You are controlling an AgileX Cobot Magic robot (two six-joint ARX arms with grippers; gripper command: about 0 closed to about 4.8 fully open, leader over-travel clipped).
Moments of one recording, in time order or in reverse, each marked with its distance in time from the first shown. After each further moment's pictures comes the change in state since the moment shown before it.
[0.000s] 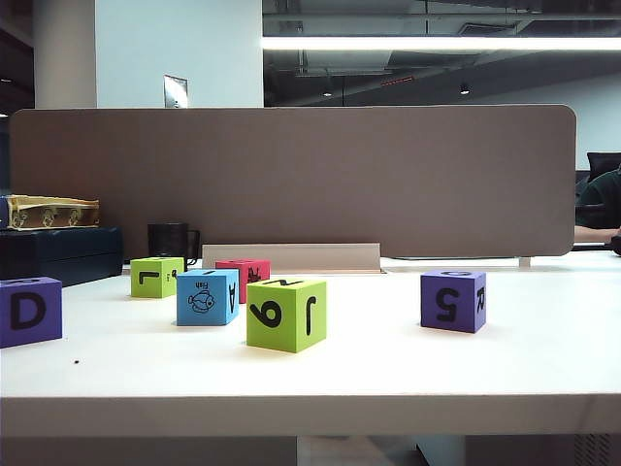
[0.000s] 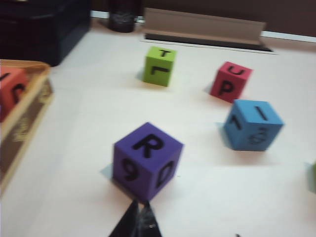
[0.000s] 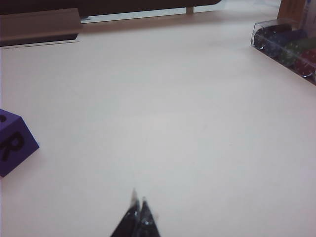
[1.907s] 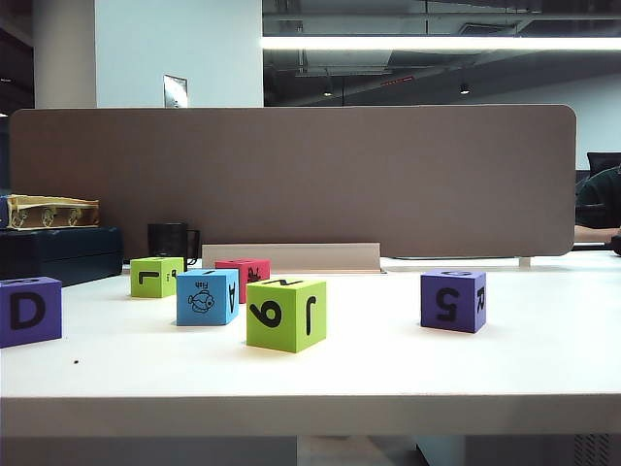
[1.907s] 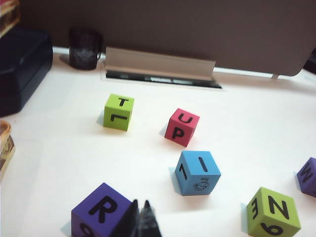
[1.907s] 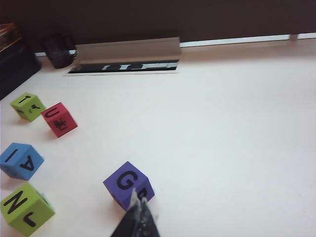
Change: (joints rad) left arm 0.000 0.217 0.273 0.003 0.115 -0.062; right arm 0.005 0.537 0.584 -0.108 -0.348 0.019
